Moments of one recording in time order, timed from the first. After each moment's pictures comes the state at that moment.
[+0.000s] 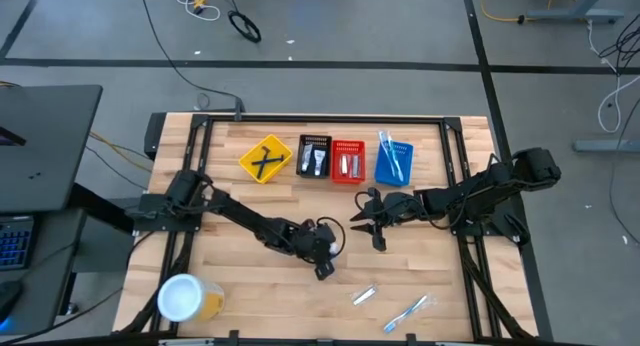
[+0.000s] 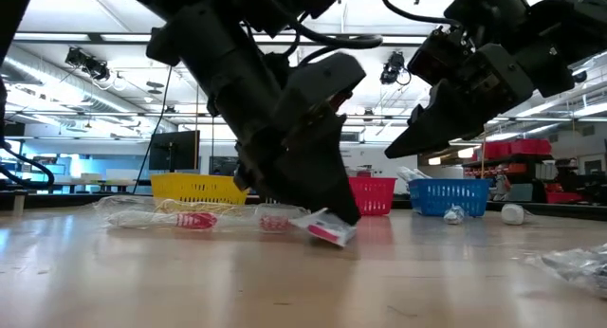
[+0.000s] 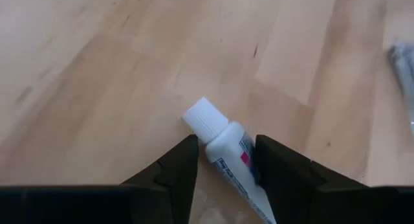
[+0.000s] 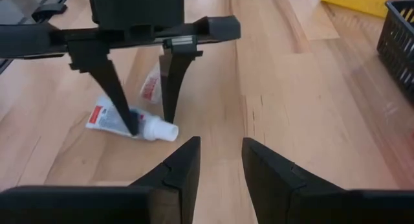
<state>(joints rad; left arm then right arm) -0.31 2.04 1.18 -0.04 -0.25 -0.71 0.15 1.46 0.46 0.45 0.02 0.14</state>
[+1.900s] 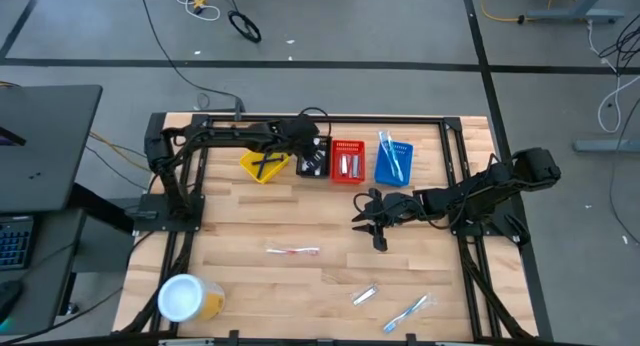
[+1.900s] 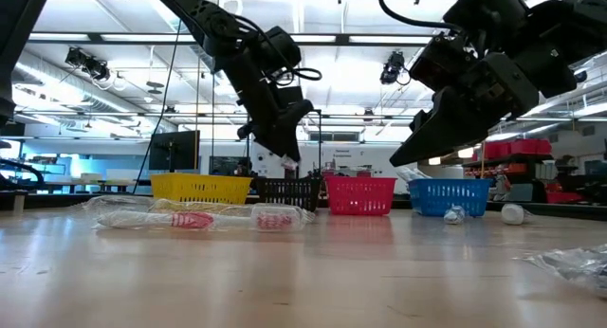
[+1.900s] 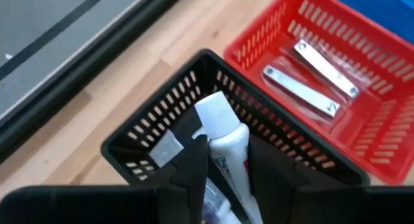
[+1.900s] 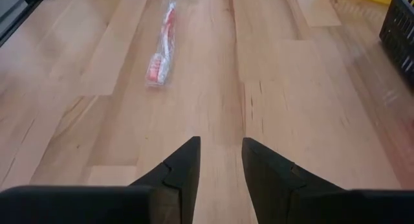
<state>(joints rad) 0.40 1.80 1.21 -0.27 -0.18 -0.23 0.15 1.46 0.46 0.41 0.02 0.12</state>
